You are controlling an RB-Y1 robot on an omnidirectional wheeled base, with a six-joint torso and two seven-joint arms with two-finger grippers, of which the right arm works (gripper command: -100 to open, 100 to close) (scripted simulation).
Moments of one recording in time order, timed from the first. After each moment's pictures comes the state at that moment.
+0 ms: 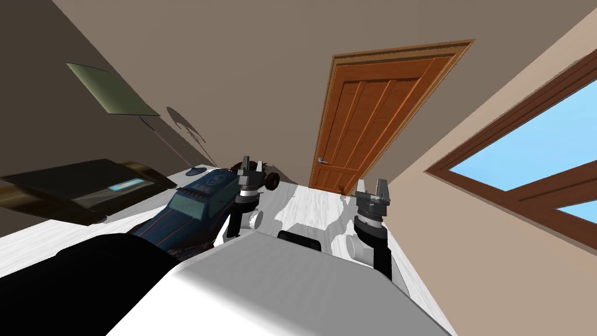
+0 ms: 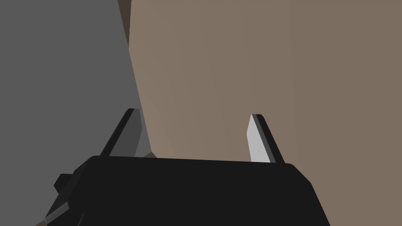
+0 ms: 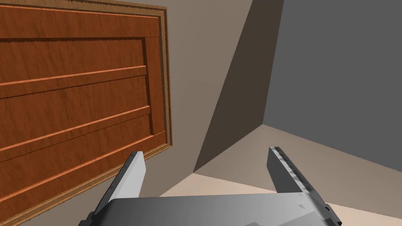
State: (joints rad) arm 0.43 -0.07 0.05 -2.15 0.00 -0.64 -0.02
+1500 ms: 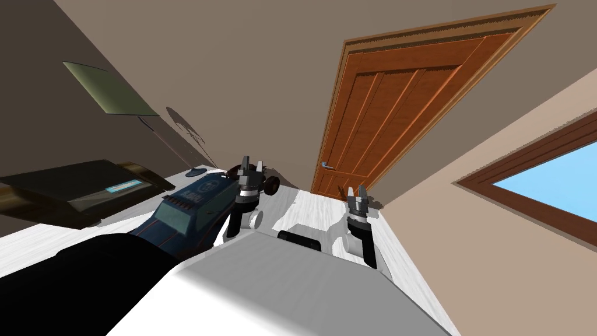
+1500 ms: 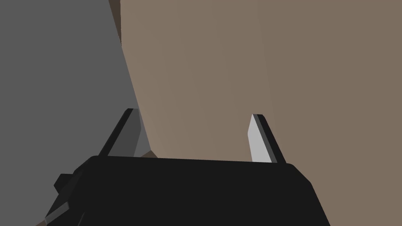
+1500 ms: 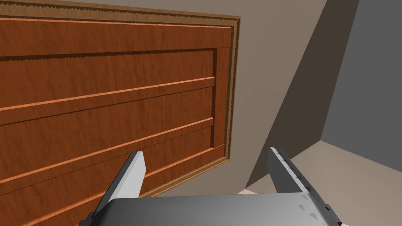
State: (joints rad) arm 0.32 -0.10 0.01 -1.81 -0.02 -0.68 -0.04
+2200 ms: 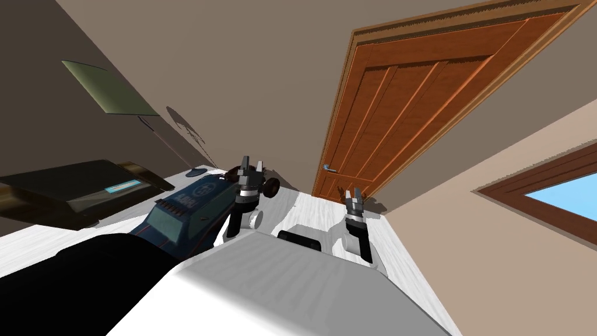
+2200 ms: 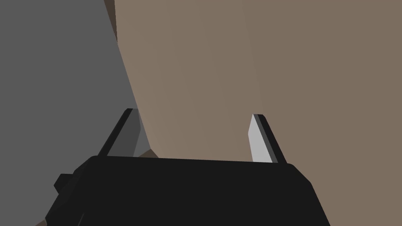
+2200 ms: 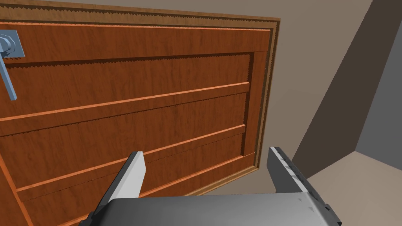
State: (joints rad) arm 0.25 -0.11 -0.01 -1.64 -0.03 -0.69 -0.04
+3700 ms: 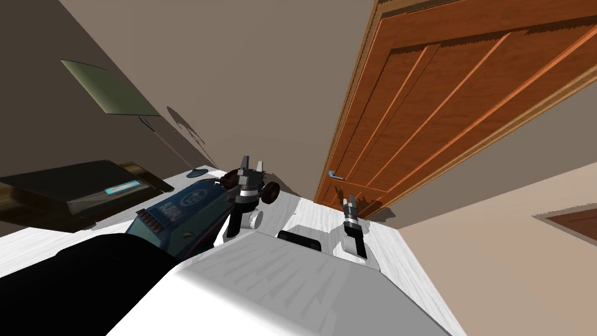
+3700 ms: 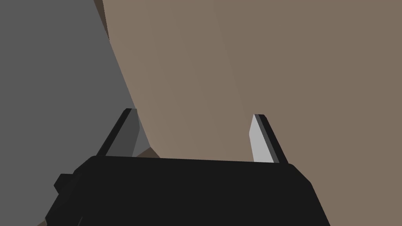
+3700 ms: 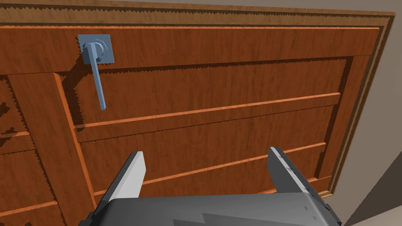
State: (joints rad) arm 0.12 -0.14 -0.06 -1.23 -0.05 -0.75 -0.06
